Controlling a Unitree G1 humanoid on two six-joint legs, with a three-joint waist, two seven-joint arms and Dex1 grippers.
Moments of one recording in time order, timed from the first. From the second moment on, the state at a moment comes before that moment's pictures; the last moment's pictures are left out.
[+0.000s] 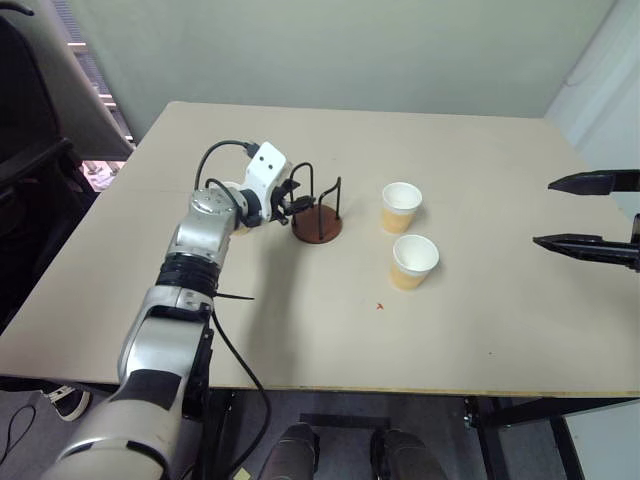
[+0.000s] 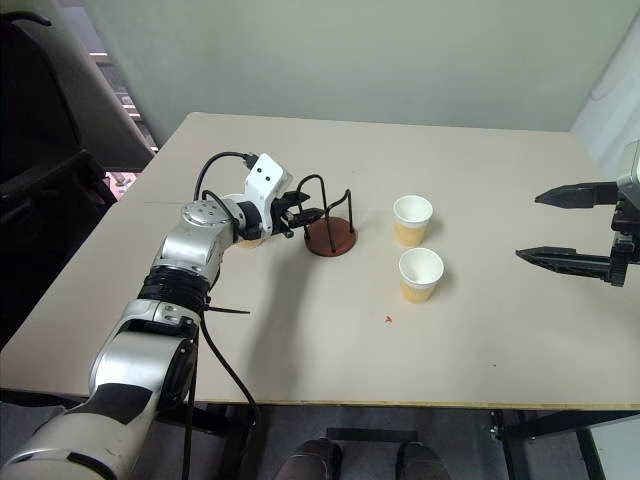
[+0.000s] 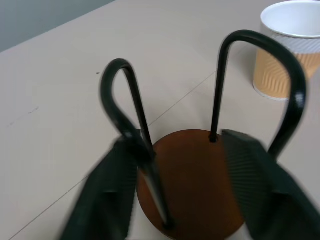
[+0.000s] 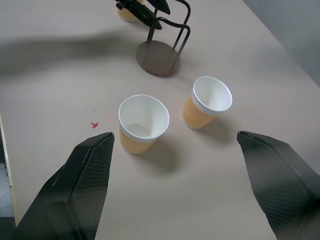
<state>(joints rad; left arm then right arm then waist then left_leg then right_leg) -1.04 0.44 -0.08 0.78 -0.08 0.23 -0.77 -0.37 -1.27 -0.46 -0.27 0.60 0.69 1.28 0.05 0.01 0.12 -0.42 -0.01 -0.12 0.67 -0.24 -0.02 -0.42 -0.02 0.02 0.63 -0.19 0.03</state>
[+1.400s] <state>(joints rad) -0.86 0.35 -0.28 0.41 -0.22 0.30 -1.39 -0.21 -1.26 -0.62 -0.40 0.65 0.76 1.22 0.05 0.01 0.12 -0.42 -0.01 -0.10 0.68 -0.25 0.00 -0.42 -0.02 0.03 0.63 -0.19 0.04</state>
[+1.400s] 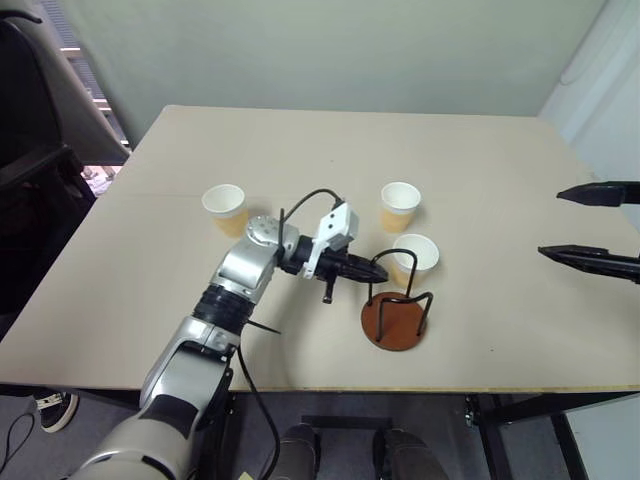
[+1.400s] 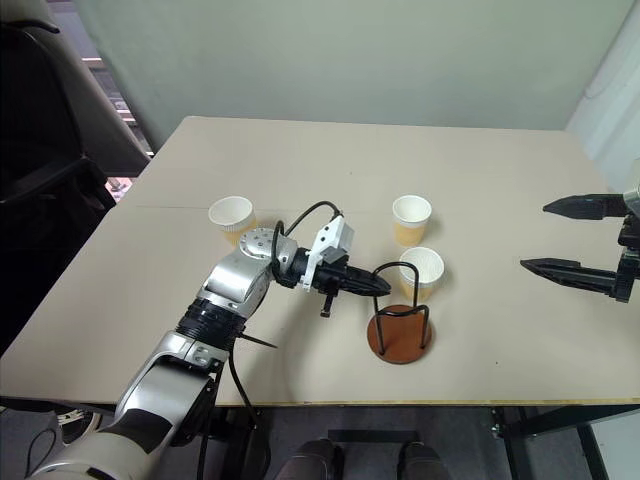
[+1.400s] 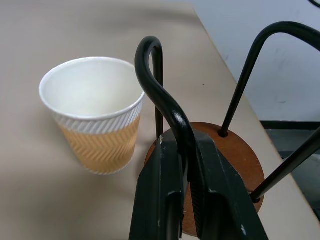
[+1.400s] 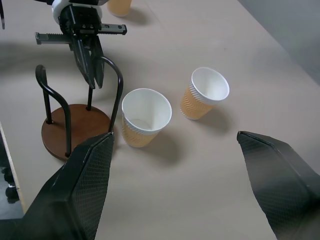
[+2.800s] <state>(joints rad) -0.75 0.68 -0.18 0.18 -0.26 0.37 -1.46 -0.50 -1.17 0.02 -0.23 0.26 0.36 1.14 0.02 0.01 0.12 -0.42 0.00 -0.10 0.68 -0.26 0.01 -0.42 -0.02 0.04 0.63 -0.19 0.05</state>
